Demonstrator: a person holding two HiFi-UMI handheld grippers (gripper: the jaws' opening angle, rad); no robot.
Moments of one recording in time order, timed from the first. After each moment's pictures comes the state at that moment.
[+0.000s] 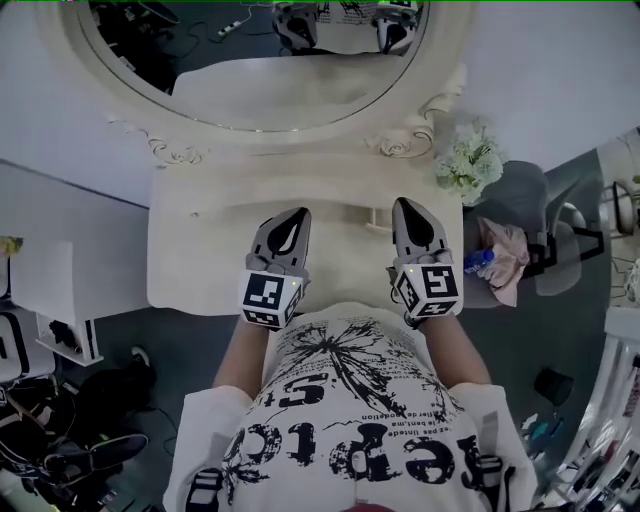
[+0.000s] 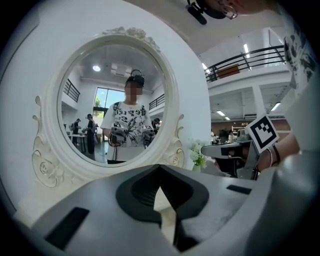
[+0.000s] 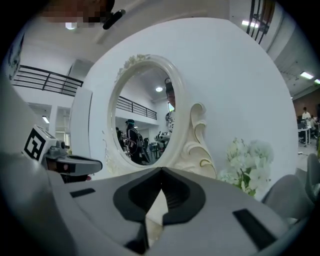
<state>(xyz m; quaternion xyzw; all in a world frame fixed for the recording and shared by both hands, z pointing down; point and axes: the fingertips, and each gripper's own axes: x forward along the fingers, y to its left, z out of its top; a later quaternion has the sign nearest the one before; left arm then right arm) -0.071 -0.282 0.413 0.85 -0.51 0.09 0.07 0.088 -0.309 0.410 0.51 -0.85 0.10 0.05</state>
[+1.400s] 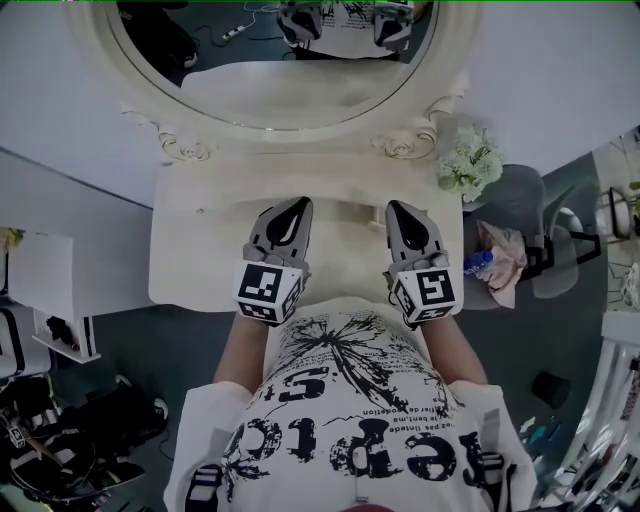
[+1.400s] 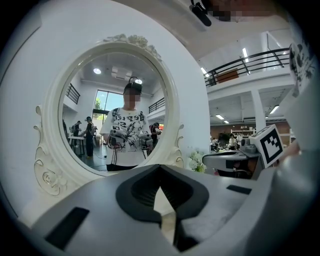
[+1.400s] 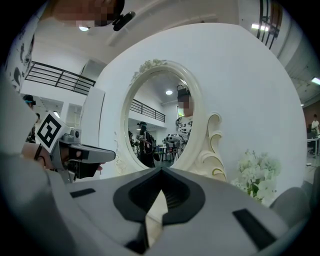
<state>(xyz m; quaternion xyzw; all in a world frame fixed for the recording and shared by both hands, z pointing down) -0.081 -0.277 0.374 0.86 -0.51 0.07 0.06 0.059 -0.284 0.388 0.48 -0.87 0.05 0.05</state>
